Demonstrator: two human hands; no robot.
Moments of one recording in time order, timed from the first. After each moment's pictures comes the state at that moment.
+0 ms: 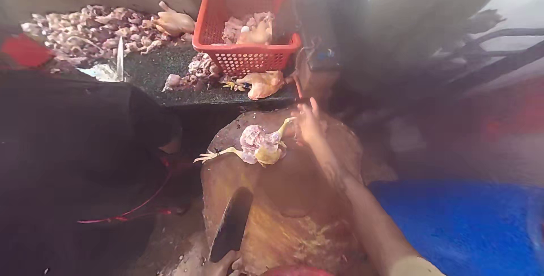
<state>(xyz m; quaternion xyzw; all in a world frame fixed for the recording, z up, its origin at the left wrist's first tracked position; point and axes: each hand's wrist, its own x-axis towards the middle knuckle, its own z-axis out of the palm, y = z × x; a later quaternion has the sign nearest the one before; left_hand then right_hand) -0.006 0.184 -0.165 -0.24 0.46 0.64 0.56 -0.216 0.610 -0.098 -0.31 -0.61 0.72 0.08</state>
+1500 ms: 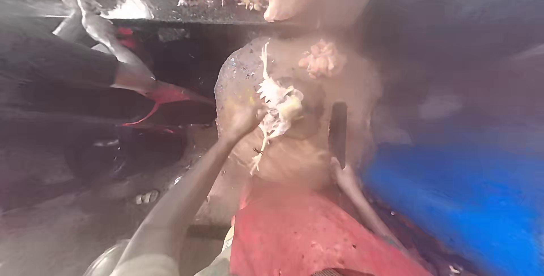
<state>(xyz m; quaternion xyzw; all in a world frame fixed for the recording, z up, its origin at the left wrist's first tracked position) -0.093 0.305 -0.106 0.21 0.92 0.20 0.26 0.184 0.585 -0.183 -0.43 -0.71 0.53 -0.18</state>
